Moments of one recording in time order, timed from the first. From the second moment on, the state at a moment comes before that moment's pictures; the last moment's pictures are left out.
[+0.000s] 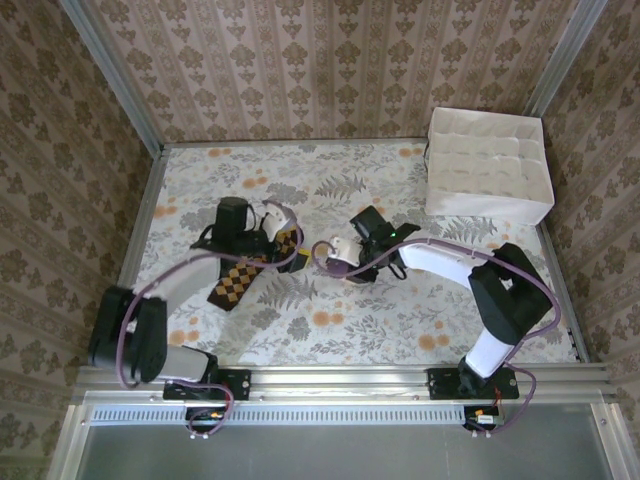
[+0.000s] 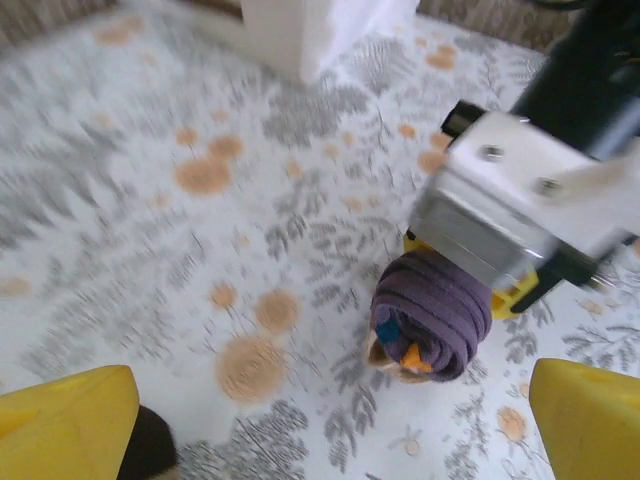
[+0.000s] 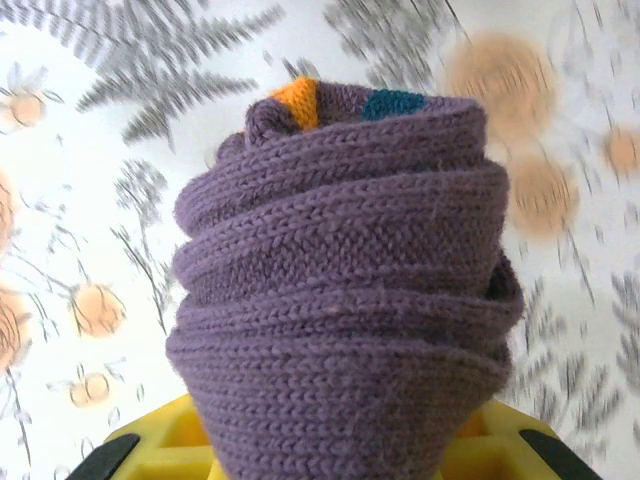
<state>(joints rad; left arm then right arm) -0.37 1.33 0.68 0.10 0.79 0.33 0.61 1.67 1.04 -0.51 -0.22 -0.61</state>
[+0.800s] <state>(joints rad) -0.62 1.40 0.65 0.40 0.83 0.43 0.53 1.30 1.02 -0.53 -0.62 -0.41</state>
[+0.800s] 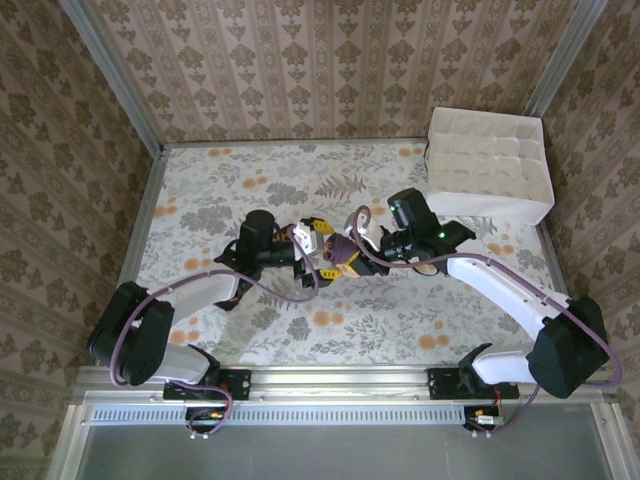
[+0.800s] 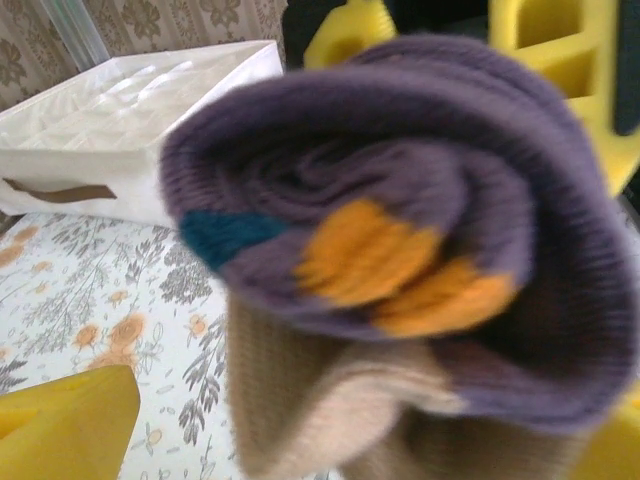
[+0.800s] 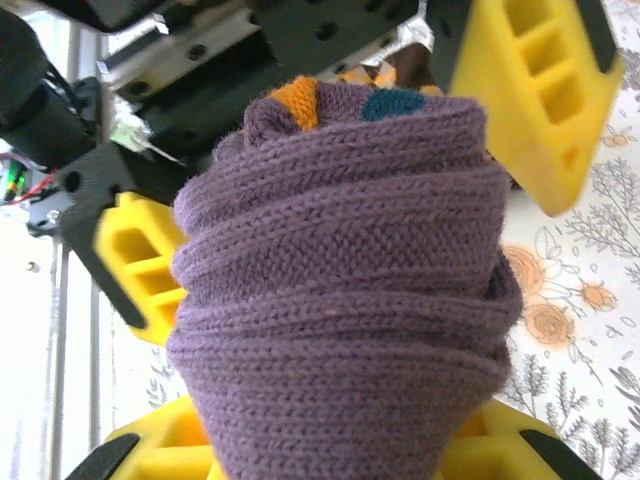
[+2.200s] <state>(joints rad) -0.61 1.43 0.80 0.22 1.13 0.33 0.45 1.26 0.97 -0.42 -0.83 -0.31</state>
